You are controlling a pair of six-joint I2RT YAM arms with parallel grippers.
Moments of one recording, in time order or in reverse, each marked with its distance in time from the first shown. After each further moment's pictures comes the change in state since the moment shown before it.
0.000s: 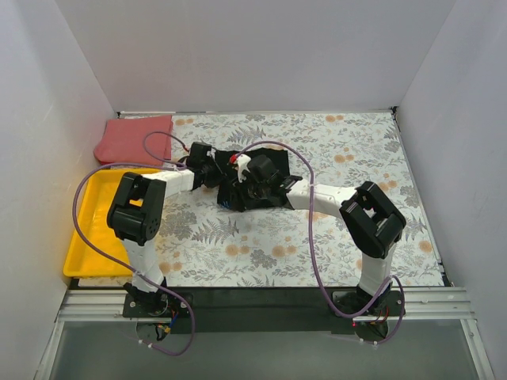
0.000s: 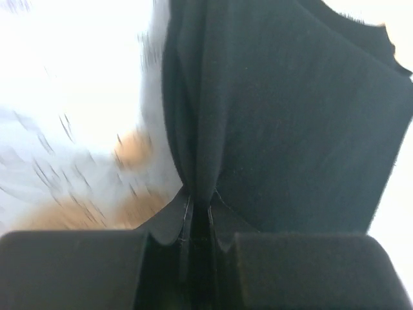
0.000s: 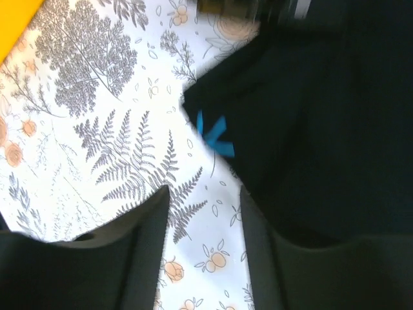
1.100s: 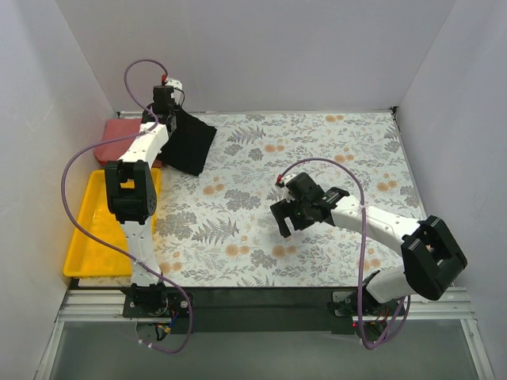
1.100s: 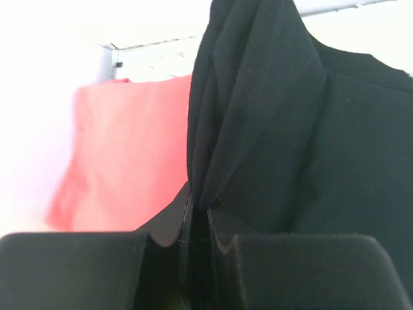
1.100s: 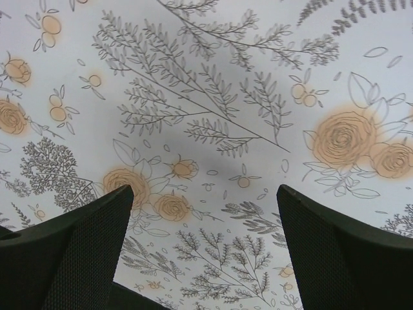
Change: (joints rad) left arm 0.246 0.240 0.754 -0.259 -0.463 1.131; right arm -0.080 -0.446 -0.327 -0.521 0.269 0.000
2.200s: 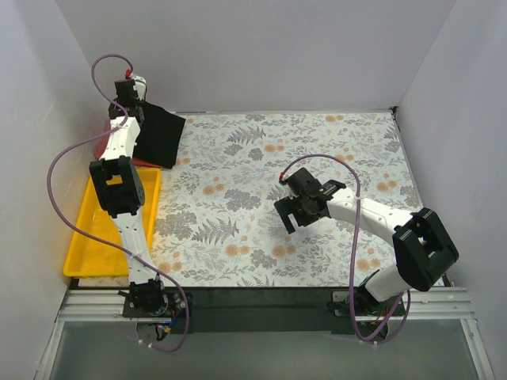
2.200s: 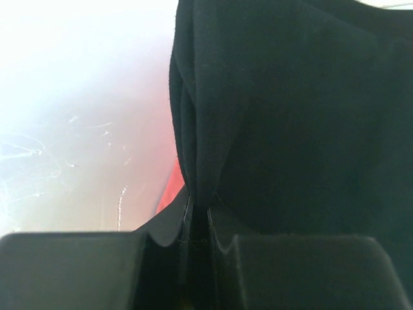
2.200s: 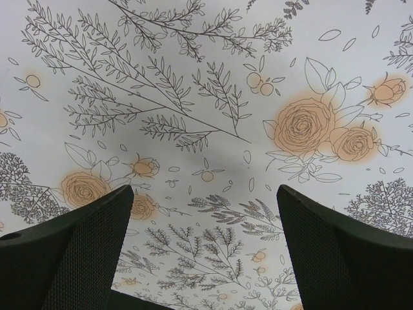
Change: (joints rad) left arm 0.218 0.141 0.276 -0.109 -0.008 0.191; right arm -0.044 0.067 0.069 -0.105 0.075 -0.030
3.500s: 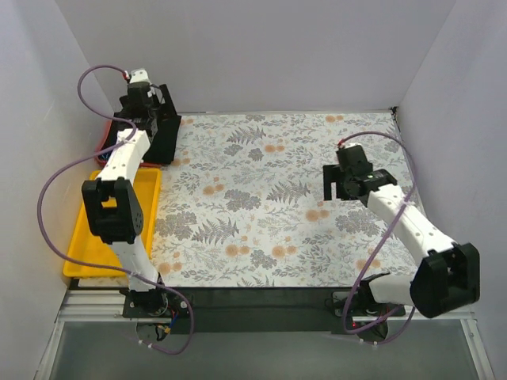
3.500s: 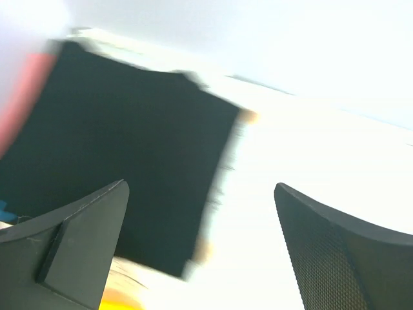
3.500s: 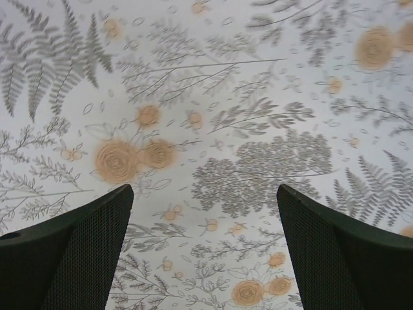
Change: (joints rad) left arm -0.103 -0.326 -0.400 0.172 0.177 -0.630; right arm -0.329 -0.172 0.038 -0.044 0.211 0.034
